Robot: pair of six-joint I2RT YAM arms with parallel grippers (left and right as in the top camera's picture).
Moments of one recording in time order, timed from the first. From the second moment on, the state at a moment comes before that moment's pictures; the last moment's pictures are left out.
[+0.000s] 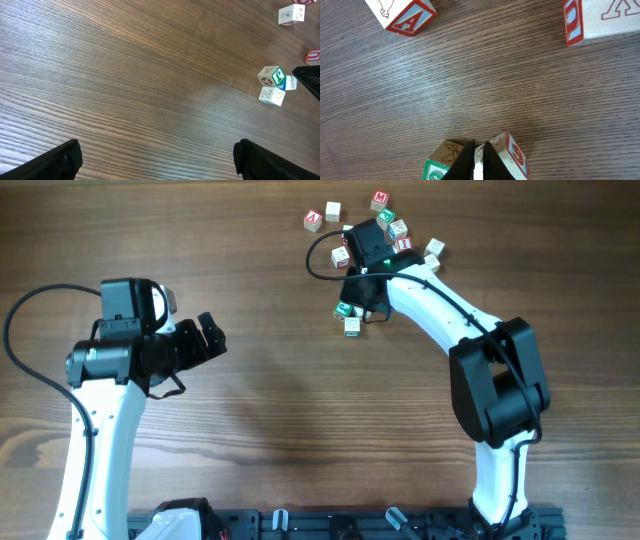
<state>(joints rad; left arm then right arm) 0.08 1.27 1.10 -0.97 0.18 -0.36 0.44 2.15 1.60 -0.65 0.03 0.70</state>
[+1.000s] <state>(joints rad) 0.08 1.27 1.10 -0.97 0.18 -0.36 0.44 2.15 1.60 -0.60 0.03 0.70</state>
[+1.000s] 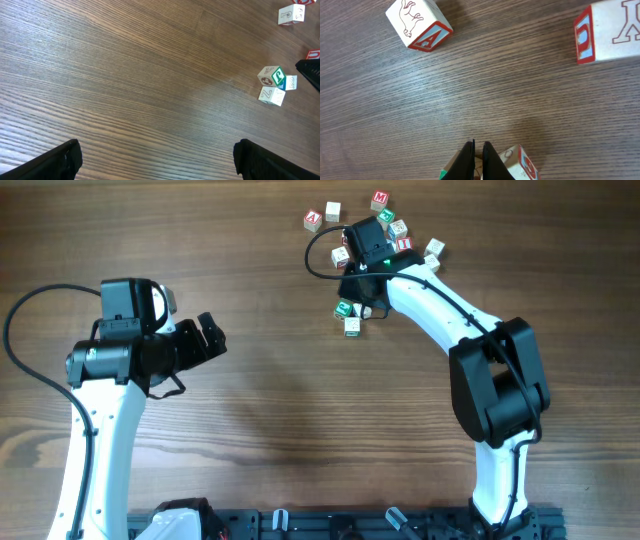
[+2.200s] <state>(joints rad) 0.08 1.27 1.10 -0.97 0.18 -0.36 0.32 2.16 1.66 -1.05 0.02 0.84</state>
